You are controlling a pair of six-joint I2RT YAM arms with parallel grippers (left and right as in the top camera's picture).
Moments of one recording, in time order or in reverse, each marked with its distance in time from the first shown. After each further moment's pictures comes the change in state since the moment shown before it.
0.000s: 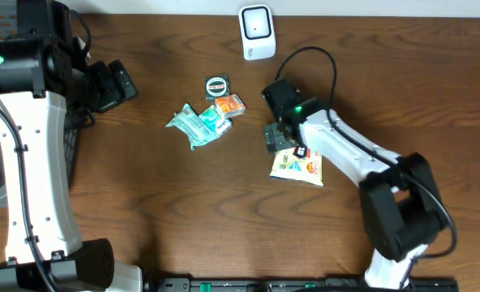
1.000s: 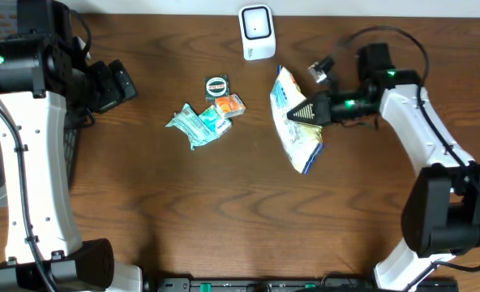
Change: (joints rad) left arm 0.000 0.000 0.000 0.000 0.000 0.000; right arm -0.444 -0.093 0.096 -0.183 -1.396 -0.475
